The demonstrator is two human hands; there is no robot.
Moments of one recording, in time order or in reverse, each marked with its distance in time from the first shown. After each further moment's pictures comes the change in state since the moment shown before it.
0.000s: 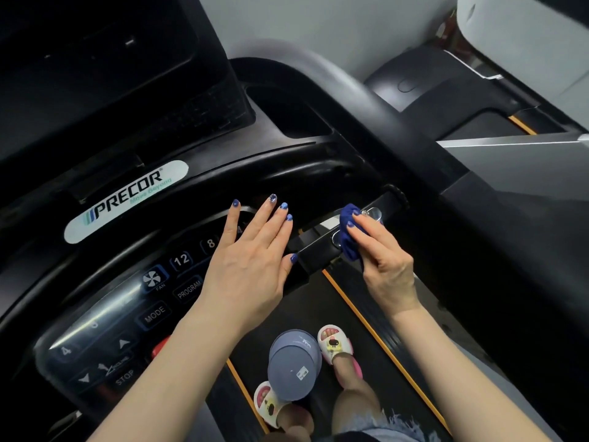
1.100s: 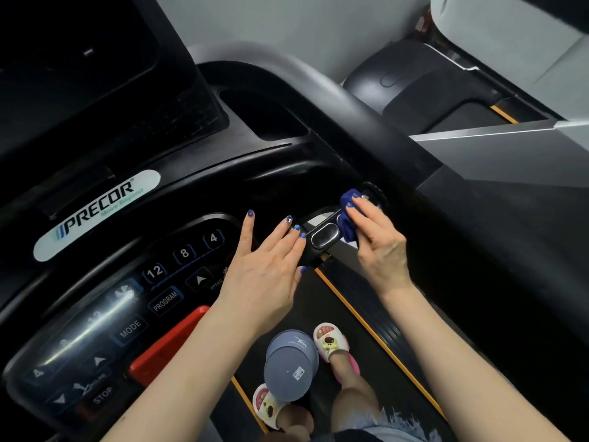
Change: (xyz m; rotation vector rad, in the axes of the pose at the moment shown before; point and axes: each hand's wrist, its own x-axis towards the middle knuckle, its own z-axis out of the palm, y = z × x) left_hand 0.020 0.035 0.016 0.002 -0.109 0.111; right_hand 0.017 0.024 -0.010 -0.054 0.025 0.132
